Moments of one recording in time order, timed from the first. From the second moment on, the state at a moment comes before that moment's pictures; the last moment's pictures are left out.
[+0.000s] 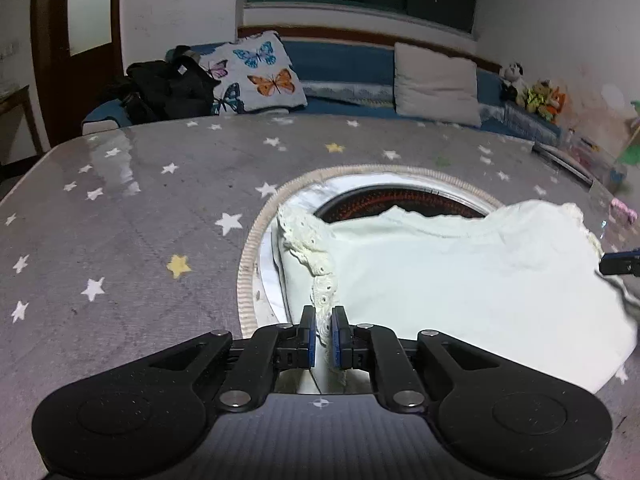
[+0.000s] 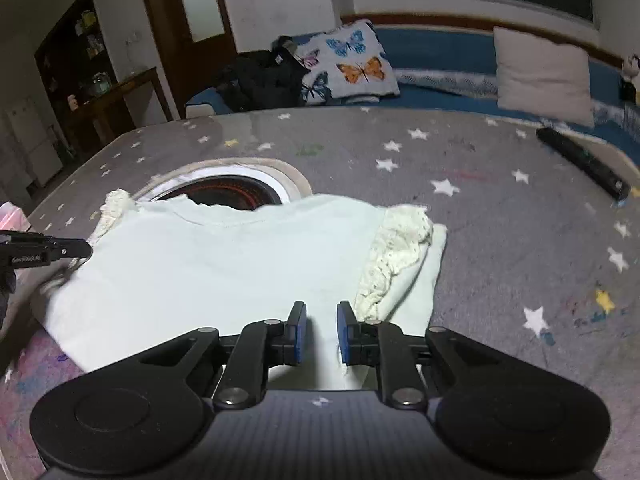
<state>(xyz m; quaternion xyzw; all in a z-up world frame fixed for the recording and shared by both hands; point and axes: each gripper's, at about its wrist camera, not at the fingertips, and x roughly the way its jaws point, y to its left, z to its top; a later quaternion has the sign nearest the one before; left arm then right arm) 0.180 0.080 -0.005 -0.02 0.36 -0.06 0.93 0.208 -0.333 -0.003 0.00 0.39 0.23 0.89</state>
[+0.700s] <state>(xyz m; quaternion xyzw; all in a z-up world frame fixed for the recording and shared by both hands) 0.108 0.082 -0.011 -0.02 0.35 -0.07 0.93 0.142 -0.342 -0.004 0.00 0.37 0.25 0.89</state>
